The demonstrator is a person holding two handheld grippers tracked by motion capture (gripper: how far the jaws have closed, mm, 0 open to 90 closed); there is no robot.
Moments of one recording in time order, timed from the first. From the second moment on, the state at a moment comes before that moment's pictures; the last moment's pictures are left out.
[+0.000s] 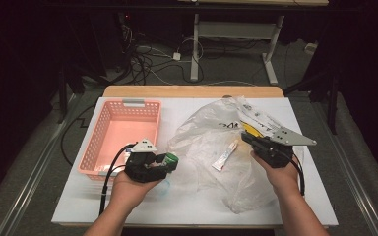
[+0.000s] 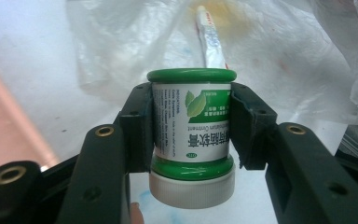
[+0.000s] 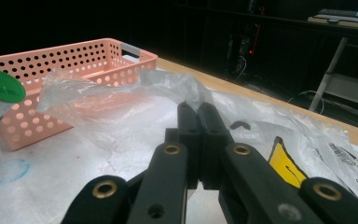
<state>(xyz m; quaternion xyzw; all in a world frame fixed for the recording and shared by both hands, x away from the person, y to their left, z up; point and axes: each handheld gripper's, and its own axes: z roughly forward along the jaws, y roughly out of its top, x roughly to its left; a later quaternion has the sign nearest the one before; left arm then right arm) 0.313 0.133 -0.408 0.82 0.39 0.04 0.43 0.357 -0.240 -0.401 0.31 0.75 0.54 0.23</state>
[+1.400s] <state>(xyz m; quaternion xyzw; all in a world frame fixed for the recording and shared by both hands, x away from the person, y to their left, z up) 0.368 0.027 -0.441 0.83 0.36 0.06 0.43 0.358 -0.239 -0.402 0.30 0.75 0.54 0.23</state>
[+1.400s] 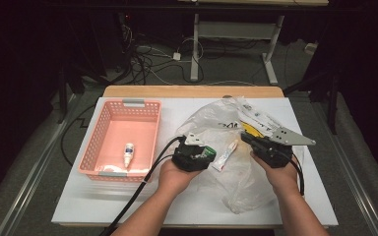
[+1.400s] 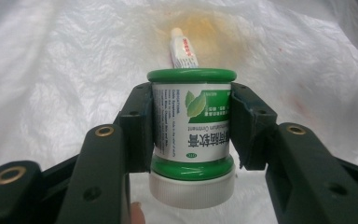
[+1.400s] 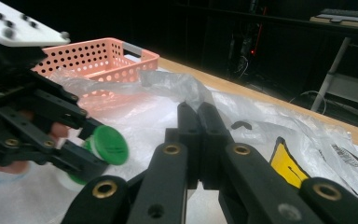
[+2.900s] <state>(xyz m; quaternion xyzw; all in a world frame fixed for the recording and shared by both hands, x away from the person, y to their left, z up) 0.419 -0.031 -0.466 0.83 0.37 0.10 0.41 0.360 -0.240 -0.403 0.30 0.75 0.54 0.23</state>
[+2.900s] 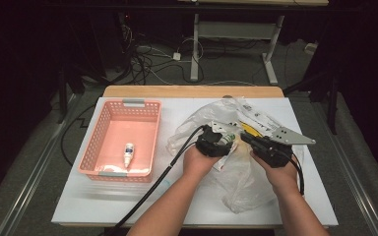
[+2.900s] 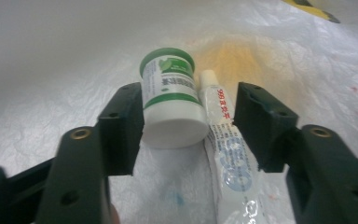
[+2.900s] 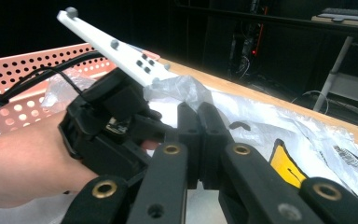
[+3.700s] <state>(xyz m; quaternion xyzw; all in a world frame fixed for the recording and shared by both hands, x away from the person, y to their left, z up) 0.355 0.004 -0.470 0.83 0.34 0.04 0.45 0.359 -0.238 -0.403 0.30 0.75 0.54 0.23</state>
